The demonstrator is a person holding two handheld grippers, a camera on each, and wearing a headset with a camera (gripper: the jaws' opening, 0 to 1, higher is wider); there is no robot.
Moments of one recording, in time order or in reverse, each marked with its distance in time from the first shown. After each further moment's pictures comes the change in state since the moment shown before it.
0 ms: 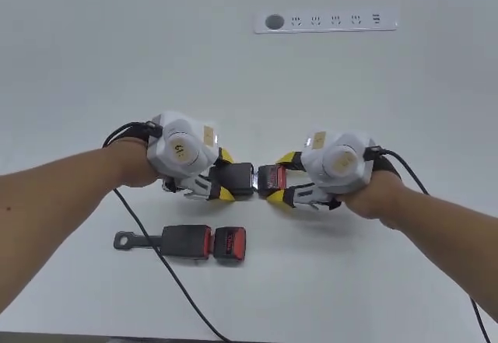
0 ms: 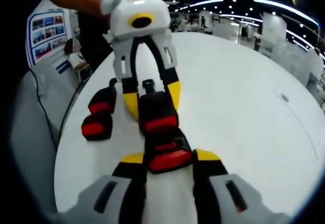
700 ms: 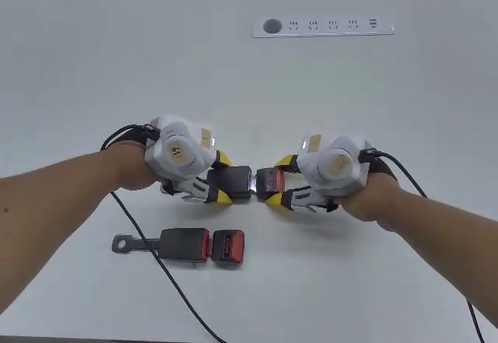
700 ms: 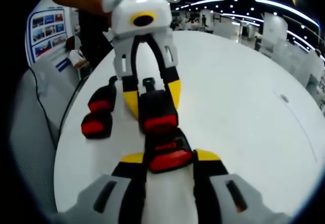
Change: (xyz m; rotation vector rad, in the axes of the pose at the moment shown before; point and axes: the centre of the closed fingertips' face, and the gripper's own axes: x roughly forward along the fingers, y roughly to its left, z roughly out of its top) left arm -0.001 0.000 0.000 -0.011 -0.008 -0.003; right arm -0.002 0.000 -0.001 -0.009 0.015 -0.005
